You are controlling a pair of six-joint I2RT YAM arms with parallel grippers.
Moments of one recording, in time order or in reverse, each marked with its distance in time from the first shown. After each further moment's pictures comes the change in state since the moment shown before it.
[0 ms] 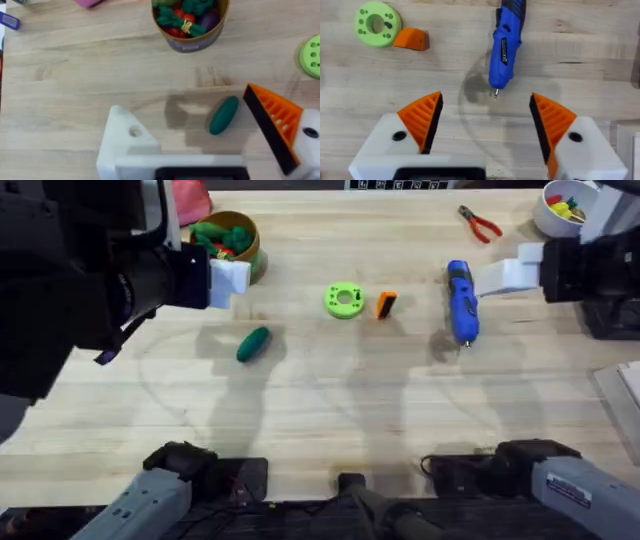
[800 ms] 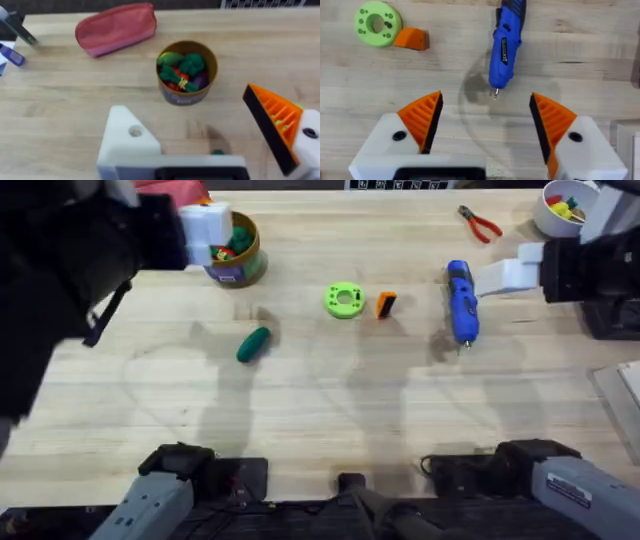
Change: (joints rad) left arm 0.141 -0.067 -0.037 0.277 0.148 -0.001; right arm 0.000 0.000 0.000 0.000 0.000 0.000
